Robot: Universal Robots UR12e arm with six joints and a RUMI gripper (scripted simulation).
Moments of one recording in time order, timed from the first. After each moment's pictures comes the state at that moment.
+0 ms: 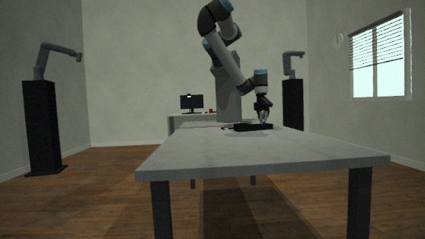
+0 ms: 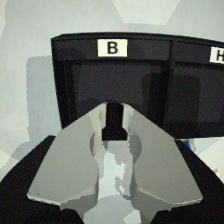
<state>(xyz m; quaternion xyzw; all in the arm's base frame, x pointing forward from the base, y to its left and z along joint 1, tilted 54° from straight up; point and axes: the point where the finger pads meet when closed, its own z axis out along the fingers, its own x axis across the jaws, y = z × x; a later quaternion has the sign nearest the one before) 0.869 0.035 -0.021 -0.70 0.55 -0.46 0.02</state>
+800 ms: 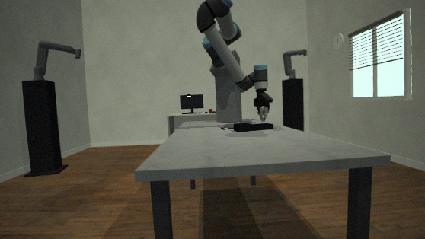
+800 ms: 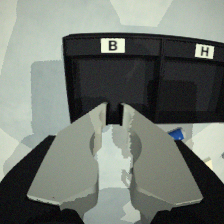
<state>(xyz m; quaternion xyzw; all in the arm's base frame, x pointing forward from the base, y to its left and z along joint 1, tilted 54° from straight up) 0.851 0.050 -0.003 -0.70 0.55 -0.46 0.02</state>
